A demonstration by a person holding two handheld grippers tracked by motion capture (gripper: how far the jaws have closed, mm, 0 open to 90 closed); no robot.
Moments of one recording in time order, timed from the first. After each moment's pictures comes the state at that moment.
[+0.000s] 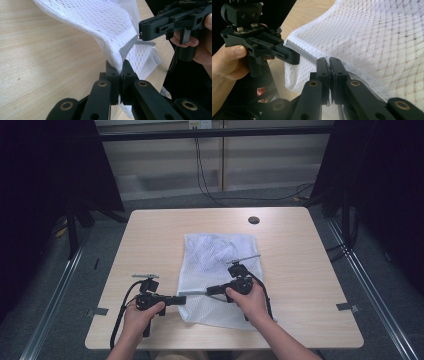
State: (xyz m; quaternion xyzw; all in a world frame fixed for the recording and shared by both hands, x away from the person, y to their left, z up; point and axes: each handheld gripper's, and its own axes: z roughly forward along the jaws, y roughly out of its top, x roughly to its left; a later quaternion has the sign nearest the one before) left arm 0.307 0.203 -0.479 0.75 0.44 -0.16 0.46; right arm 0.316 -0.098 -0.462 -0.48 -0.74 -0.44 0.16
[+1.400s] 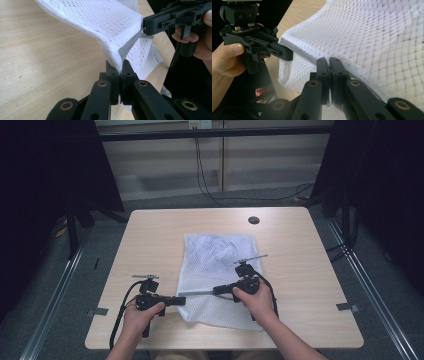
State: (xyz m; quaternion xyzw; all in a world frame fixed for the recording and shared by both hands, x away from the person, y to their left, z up) left arm 0.307 0.204 -0.480 0.75 0.44 -0.17 0.46; right arm 0.316 -0.117 -0.463 -0.49 -0.74 -0.44 0.15
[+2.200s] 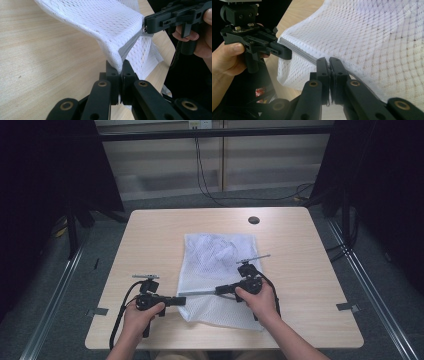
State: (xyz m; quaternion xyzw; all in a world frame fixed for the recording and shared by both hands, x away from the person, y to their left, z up) left arm 0.306 0.203 -0.480 0.75 0.44 -0.17 0.46; right arm 0.315 -0.123 -0.464 -0.49 -0.74 -0.44 0.15
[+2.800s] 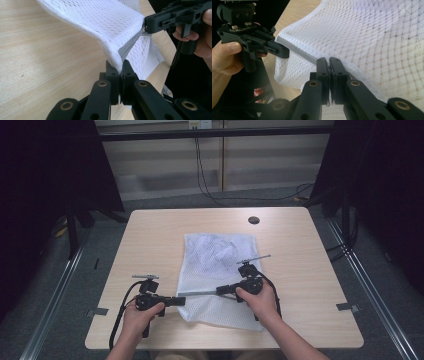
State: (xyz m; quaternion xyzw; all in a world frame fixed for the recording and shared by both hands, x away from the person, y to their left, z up) left arm 0.307 0.205 -0.480 0.76 0.44 -0.16 0.46; right arm 0.315 -0.126 -0.465 -0.49 -0.74 -0.44 0.15
